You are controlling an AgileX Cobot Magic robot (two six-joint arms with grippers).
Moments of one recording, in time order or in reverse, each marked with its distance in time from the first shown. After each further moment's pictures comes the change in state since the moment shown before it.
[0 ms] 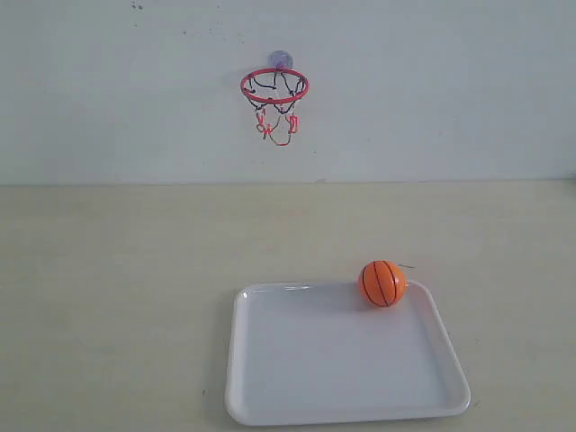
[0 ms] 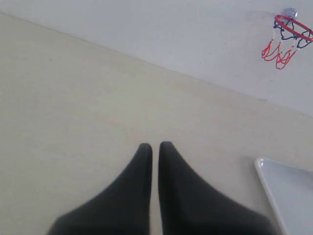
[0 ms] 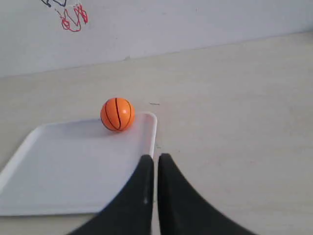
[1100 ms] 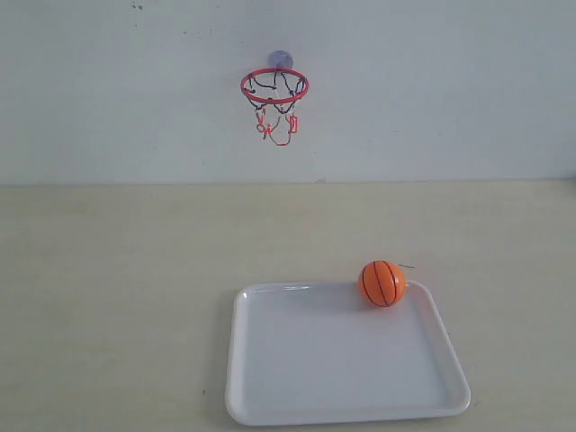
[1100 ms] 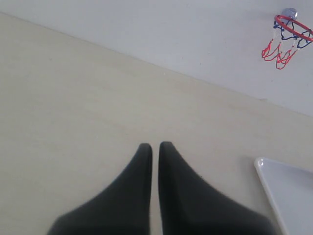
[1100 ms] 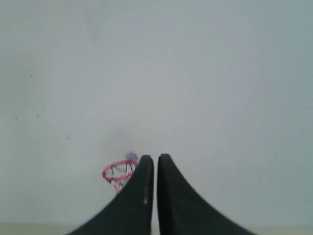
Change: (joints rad) left arm 0.000 0.000 0.000 0.000 0.000 0.000; right arm 0.000 0.106 -0.425 0.008 -0.173 -0.072
